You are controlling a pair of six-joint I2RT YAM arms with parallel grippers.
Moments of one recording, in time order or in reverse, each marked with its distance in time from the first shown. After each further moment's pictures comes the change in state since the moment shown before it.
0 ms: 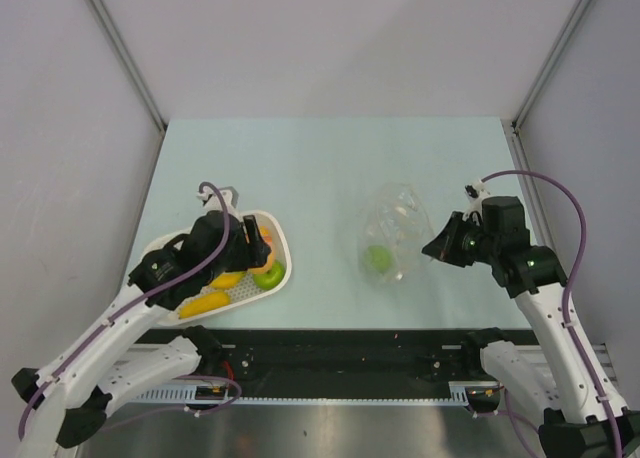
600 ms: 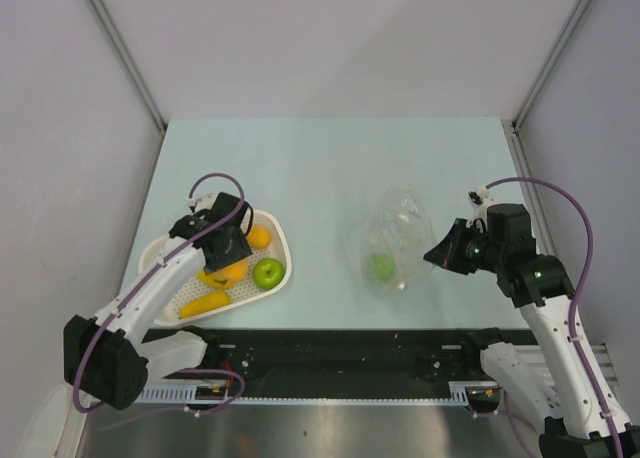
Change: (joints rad) left arm 0.319 0.282 -0.096 -0.121 -0.167 -0.147; right arm 0.000 -0.071 -0.001 -0.064 -0.018 0.011
